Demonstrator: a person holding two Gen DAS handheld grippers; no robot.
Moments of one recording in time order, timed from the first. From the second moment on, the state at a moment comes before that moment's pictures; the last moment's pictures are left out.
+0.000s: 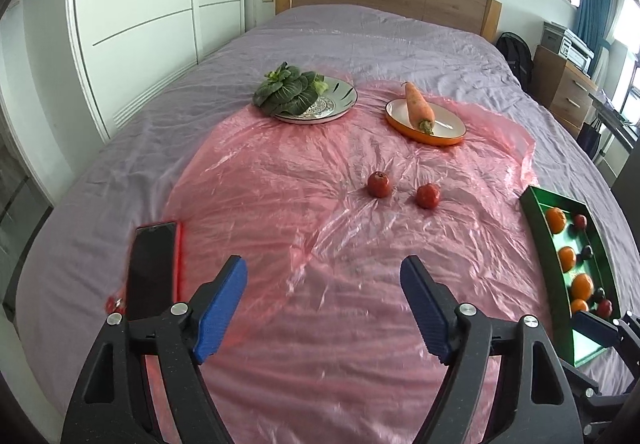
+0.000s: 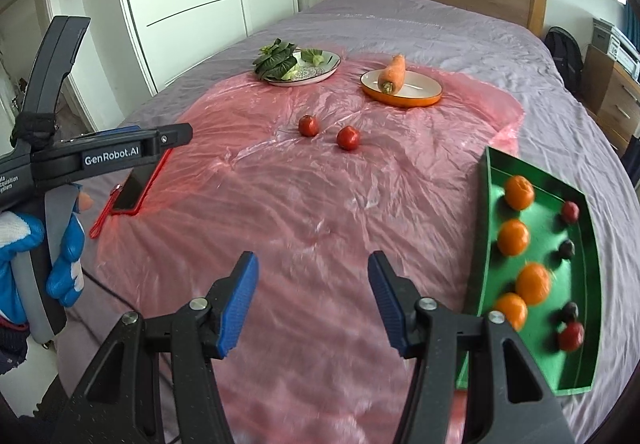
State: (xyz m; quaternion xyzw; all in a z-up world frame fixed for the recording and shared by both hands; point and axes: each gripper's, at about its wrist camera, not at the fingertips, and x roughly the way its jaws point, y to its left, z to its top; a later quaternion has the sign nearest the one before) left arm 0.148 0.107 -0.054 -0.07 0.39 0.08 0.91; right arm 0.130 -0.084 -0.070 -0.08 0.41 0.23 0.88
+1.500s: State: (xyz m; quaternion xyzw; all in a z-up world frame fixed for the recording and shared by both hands) left arm 0.337 0.097 -0.150 -0.01 0.44 -0.07 0.90; right arm 0.353 -0.022 -0.163 -0.06 0.43 0.24 0.87
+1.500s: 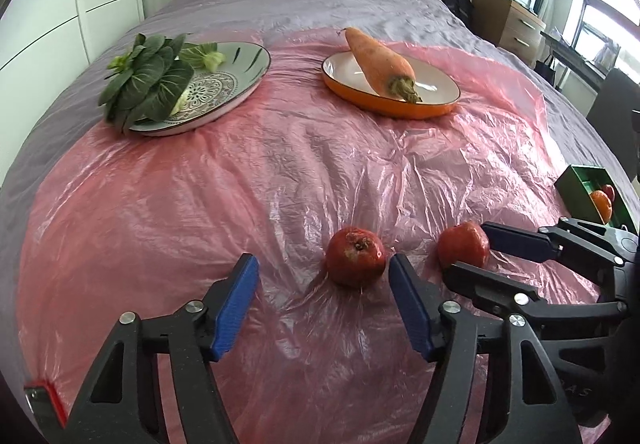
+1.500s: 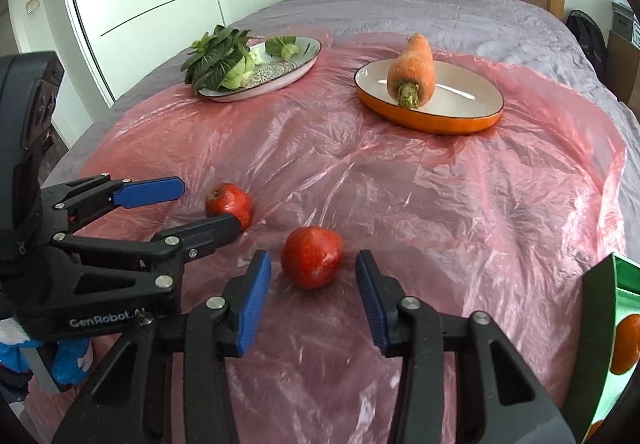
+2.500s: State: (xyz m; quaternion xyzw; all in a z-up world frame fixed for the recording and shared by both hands) left arm 0.342 0.098 -0.154 -0.02 0.42 -0.09 0.90; right arm 0.361 -0.034 -0.170 -0.01 0.43 0.25 0.87
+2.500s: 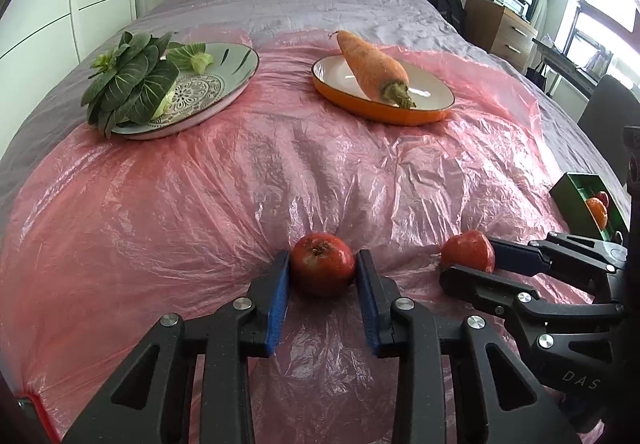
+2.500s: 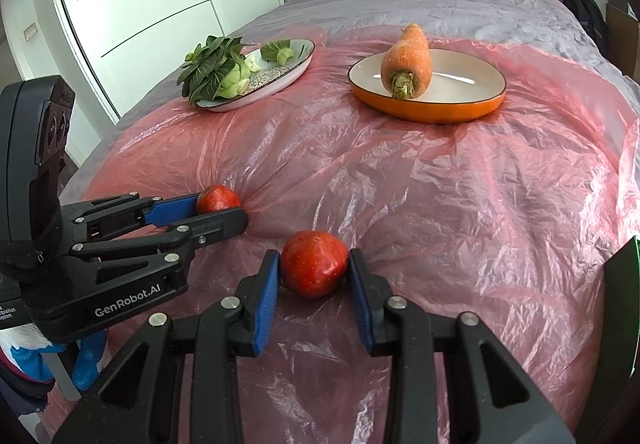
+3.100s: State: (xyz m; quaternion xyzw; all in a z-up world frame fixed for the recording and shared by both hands) left arm 0.325 0.093 -0.132 -0.01 0.40 -0.07 0.91; right arm 0.349 -0.047 -0.152 0.01 0.41 0.25 0.88
